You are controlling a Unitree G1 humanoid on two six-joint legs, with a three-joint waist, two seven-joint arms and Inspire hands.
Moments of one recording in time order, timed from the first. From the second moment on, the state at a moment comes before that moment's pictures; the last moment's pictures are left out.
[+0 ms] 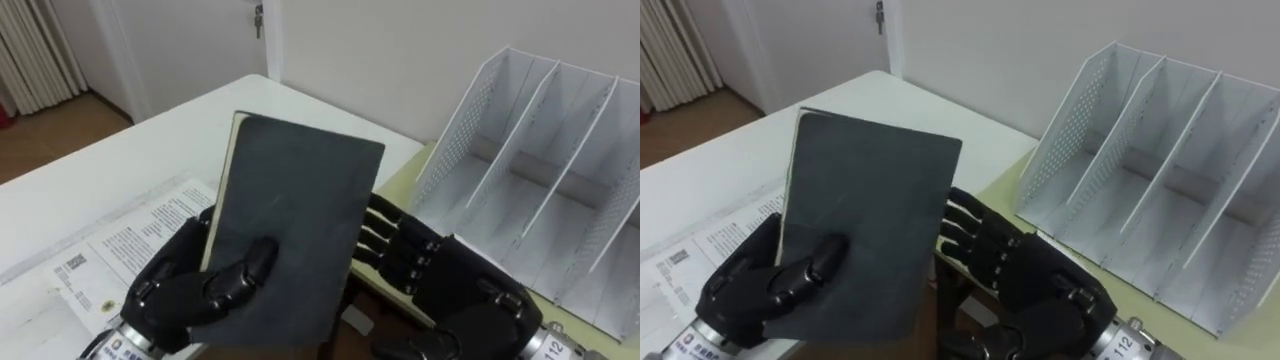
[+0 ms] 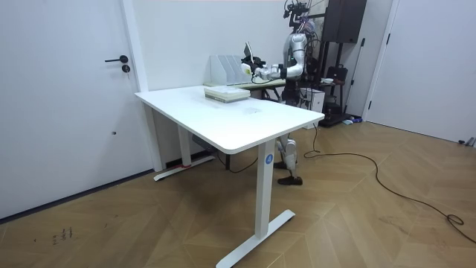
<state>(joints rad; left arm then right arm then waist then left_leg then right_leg) 0.11 0.39 0.02 -0.08 -0.91 0.11 -0.71 0.07 -0.35 -0.02 -0.05 0.72 0.11 0.85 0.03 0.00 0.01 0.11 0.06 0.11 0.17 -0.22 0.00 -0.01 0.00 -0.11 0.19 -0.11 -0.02</state>
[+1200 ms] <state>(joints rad) 0.07 0.51 -0.12 -0.06 -0.98 0.19 -0.93 0.06 -0.41 0.10 -0.05 0.82 0.17 0.90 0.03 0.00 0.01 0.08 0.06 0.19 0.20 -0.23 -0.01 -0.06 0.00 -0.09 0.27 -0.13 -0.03</state>
